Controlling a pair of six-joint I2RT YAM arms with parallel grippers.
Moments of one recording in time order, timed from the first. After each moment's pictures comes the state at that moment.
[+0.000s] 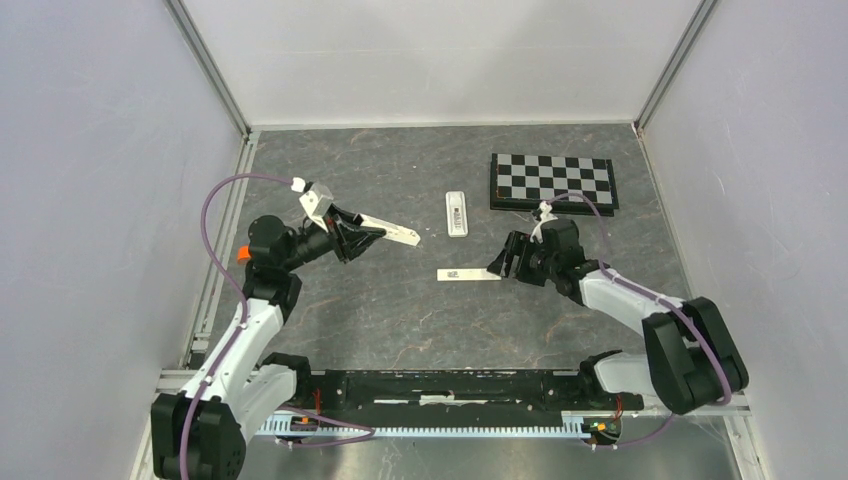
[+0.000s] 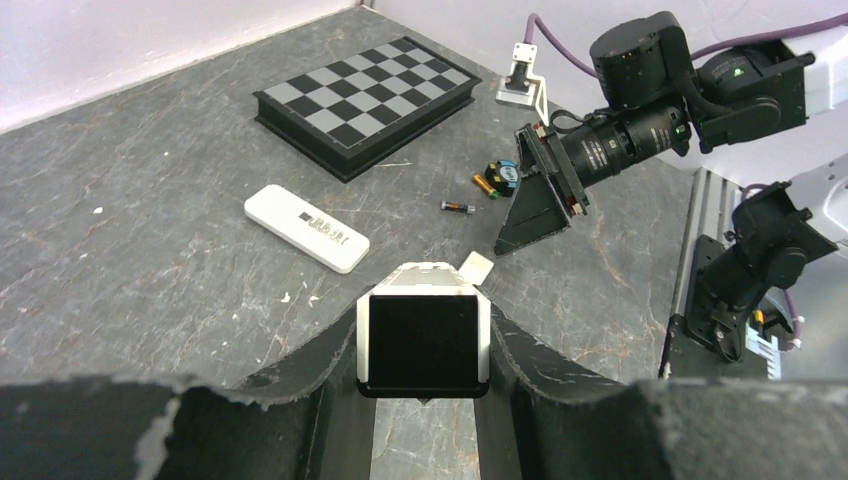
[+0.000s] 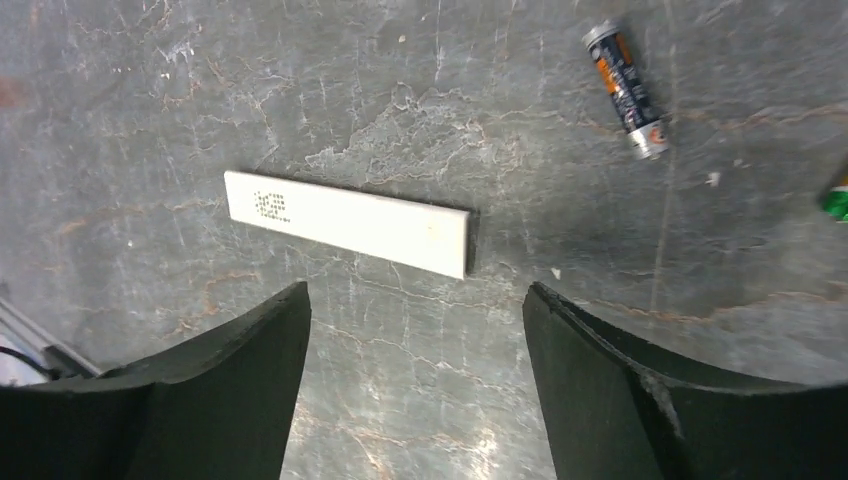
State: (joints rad) left arm -0.14 0.90 0.51 0.43 0.88 -0.24; right arm 0.34 1.31 0.51 0.03 -0.27 0.59
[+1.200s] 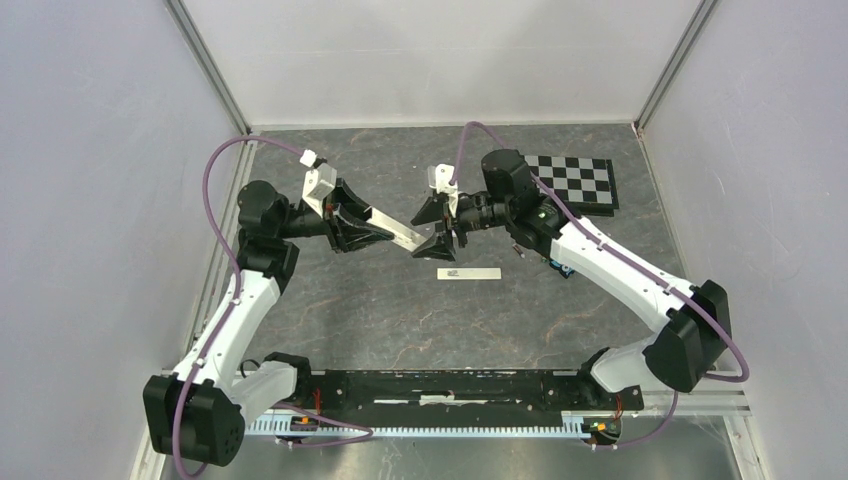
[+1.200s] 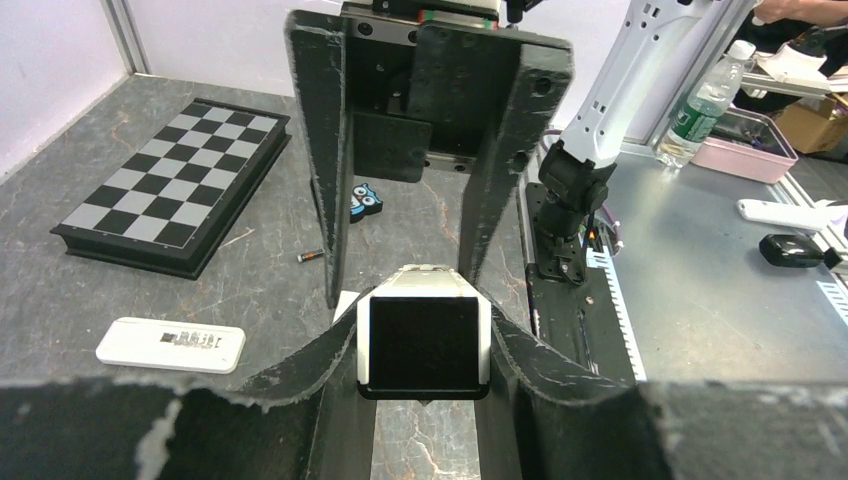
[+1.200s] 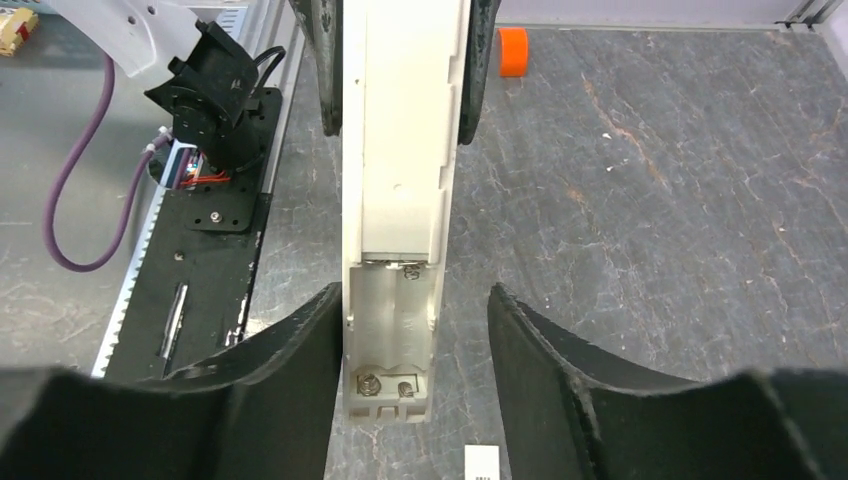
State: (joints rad) left arm -0.17 1.03 0.81 0.42 1.31 -0.30; right arm 0.71 1.43 1.24 -0.21 -0.85 -0.32
